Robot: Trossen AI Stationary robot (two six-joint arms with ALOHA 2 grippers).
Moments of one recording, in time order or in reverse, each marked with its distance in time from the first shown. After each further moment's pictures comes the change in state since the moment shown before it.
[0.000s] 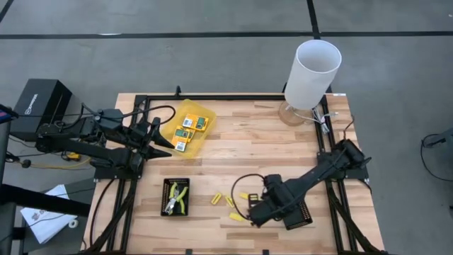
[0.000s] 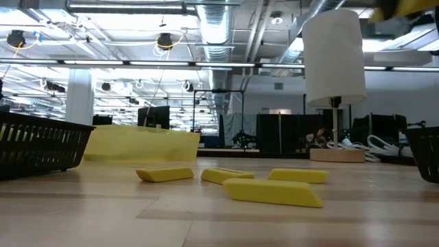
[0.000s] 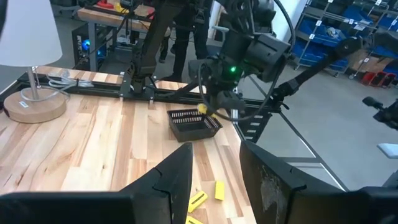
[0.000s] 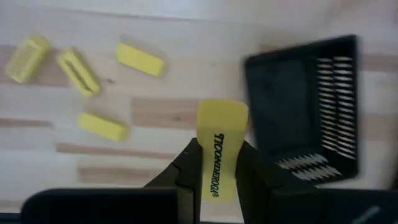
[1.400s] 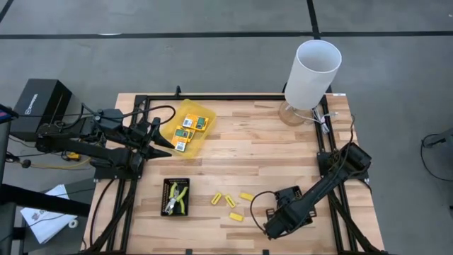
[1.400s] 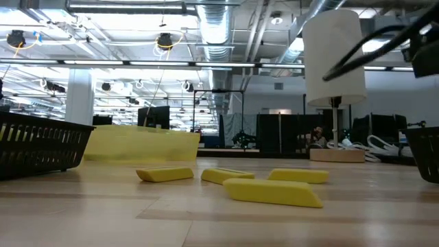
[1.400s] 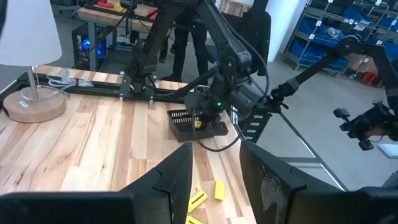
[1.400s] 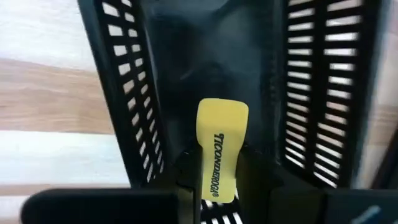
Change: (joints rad) left arm 0.000 0.000 0.000 0.000 0.000 -0.002; right arm 0.147 -0.019 -0.532 0.376 -0.187 0.052
